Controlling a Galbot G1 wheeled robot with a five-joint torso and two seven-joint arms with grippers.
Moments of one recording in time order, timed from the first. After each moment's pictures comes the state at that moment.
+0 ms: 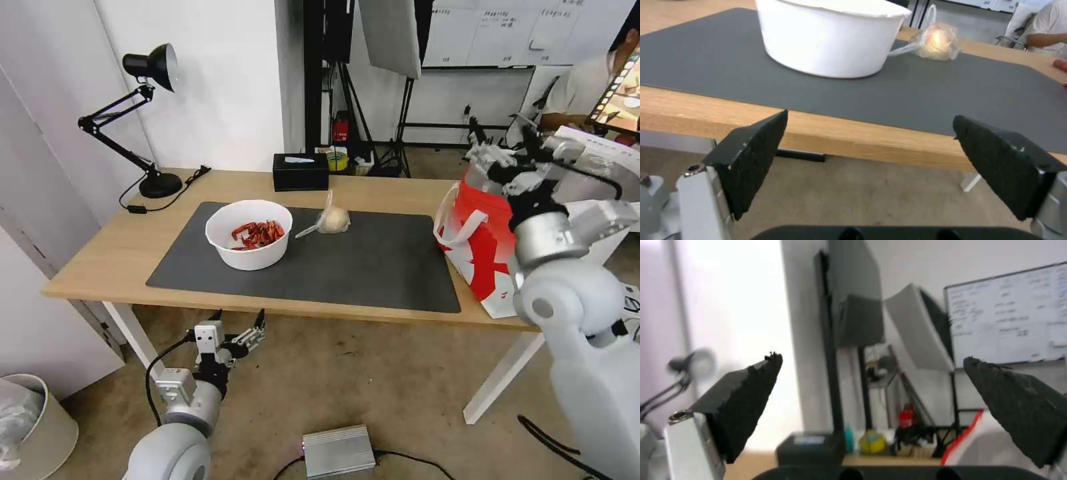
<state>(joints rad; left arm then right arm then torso) 1.55 -1.18 -0.38 -2.18 -0.47 0.17 -0.24 -1.04 0.96 0.52 2.20 0.75 -0.15 0.21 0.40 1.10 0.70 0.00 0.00</state>
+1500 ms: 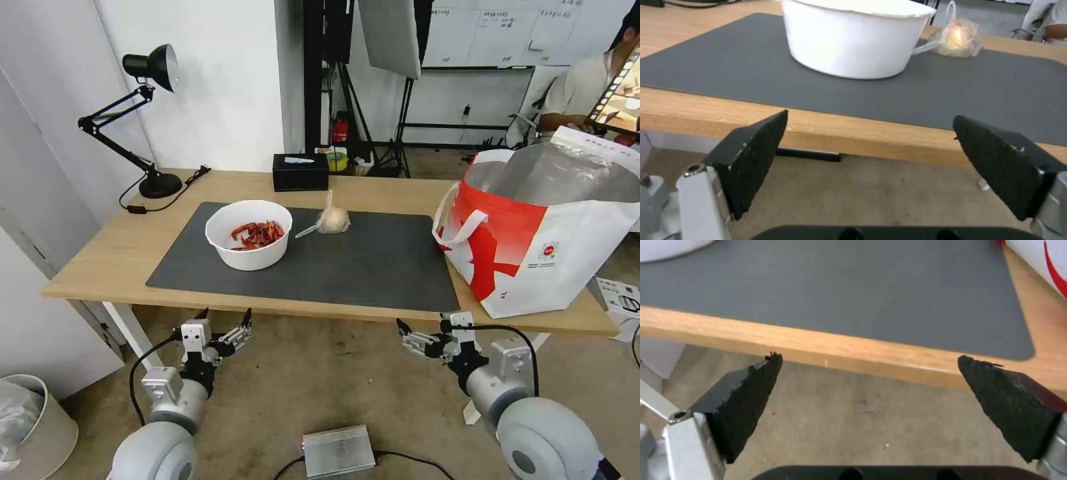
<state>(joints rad) 1.56 -1.16 -0.43 -2.18 -0.47 0.18 -0.23 -1.51 0.94 0.42 2.31 0.73 -0.54 0.37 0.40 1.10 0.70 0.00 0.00</state>
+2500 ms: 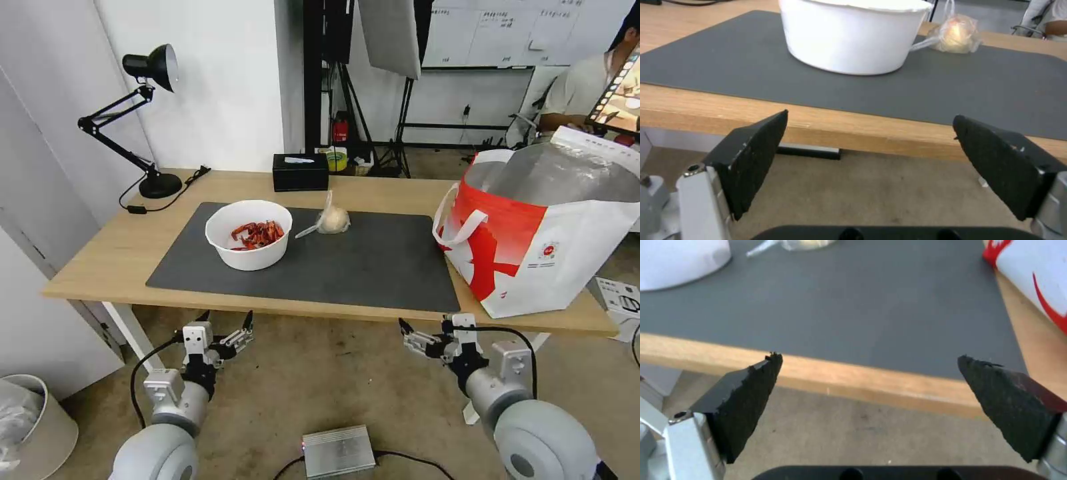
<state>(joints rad) 1.57 -1.16 -0.42 -2.18 -0.46 0.18 -0.23 -1.48 0.94 0.40 2.32 0.73 -0.50 0.38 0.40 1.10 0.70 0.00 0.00</state>
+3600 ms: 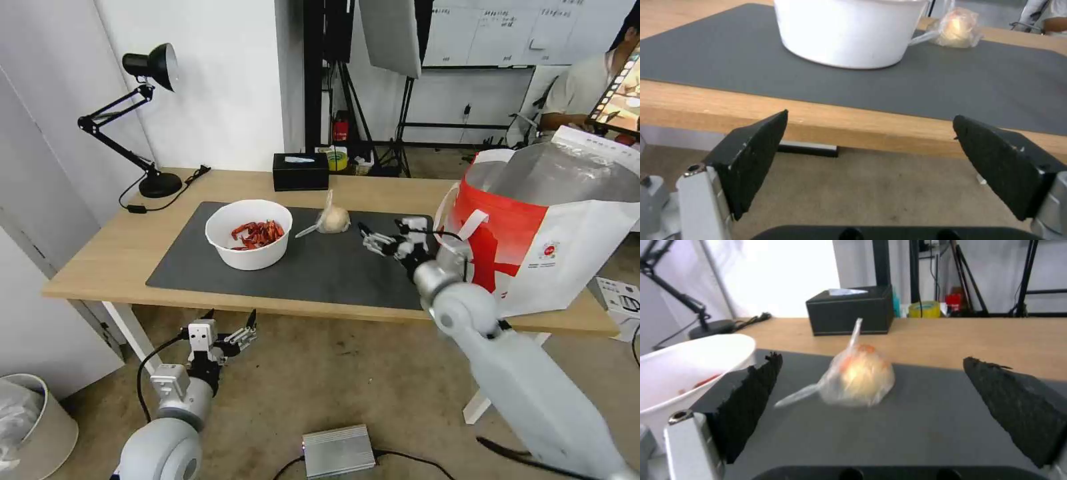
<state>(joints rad) 1.53 -1.15 -0.40 -2.15 -0.48 0.18 -0.24 -0.68 1.05 0.03 1.68 0.79 -0.24 0.16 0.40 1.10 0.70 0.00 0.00</state>
